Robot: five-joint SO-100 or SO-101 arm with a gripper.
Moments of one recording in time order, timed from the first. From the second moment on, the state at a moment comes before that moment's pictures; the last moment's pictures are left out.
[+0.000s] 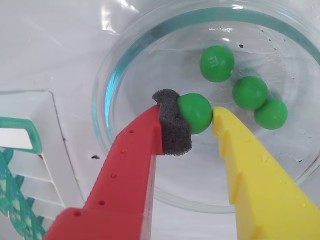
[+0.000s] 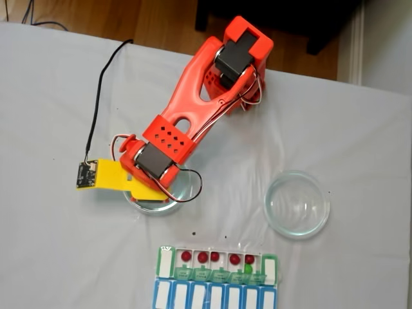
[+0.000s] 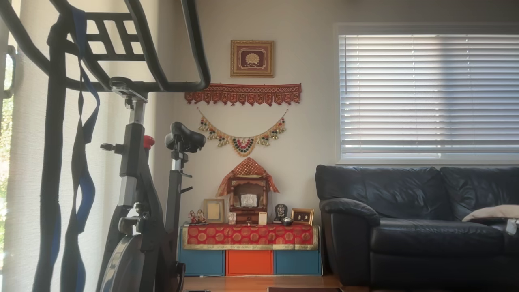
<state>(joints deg) 28.0 102.6 97.0 76.0 -32.4</state>
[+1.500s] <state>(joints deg) -5.8 96.2 89.3 64.2 -2.8</state>
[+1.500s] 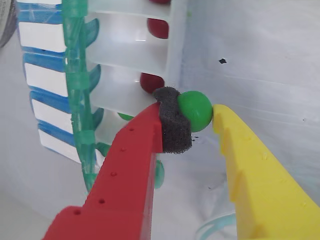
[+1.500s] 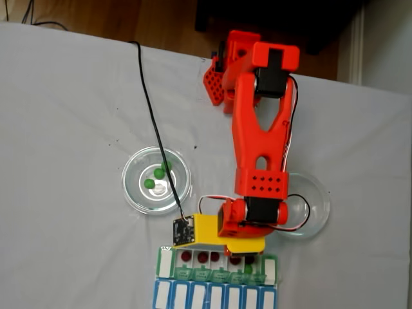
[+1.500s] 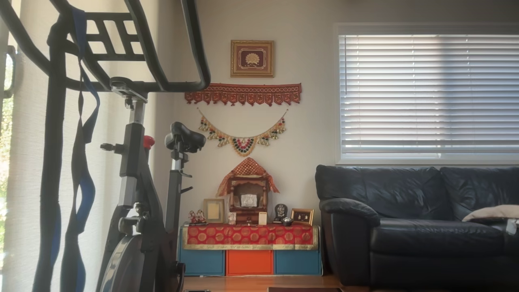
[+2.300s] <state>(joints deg) -5.8 90.5 81.2 64.3 -1.1</state>
